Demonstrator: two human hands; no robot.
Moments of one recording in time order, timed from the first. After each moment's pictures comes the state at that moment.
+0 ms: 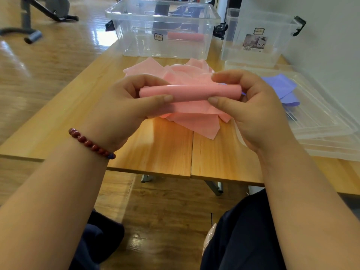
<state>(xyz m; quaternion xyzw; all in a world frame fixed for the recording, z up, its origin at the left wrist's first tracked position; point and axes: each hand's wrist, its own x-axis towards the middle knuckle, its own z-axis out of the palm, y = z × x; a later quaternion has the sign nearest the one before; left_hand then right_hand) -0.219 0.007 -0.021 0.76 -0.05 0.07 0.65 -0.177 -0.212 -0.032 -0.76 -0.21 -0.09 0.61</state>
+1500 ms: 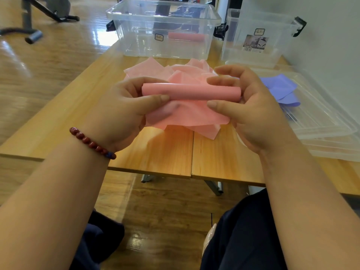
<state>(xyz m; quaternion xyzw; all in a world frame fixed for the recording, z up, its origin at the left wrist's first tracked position) -0.221 0.005 -0.019 0.69 -0.04 0.02 0.72 -0.174 -0.214 -0.033 -0.72 -0.22 -0.01 0.65</state>
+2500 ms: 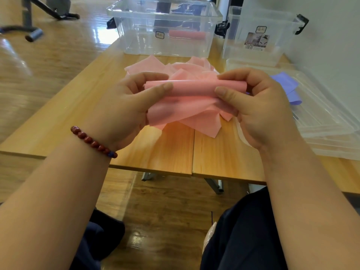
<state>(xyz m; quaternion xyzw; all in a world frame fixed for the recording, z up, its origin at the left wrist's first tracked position) -0.219 0.005 -0.023 0.70 -0.03 0.04 0.71 -0.179 -0.210 -0.028 -0.70 -0.17 -0.07 0.69</state>
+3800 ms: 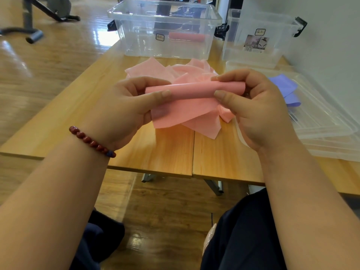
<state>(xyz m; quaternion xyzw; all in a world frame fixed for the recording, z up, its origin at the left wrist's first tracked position) -0.218 0.007 -0.021 0.70 -0.04 0.03 0.71 -0.180 -0.210 -0.028 -0.72 -0.20 -0.09 0.65</state>
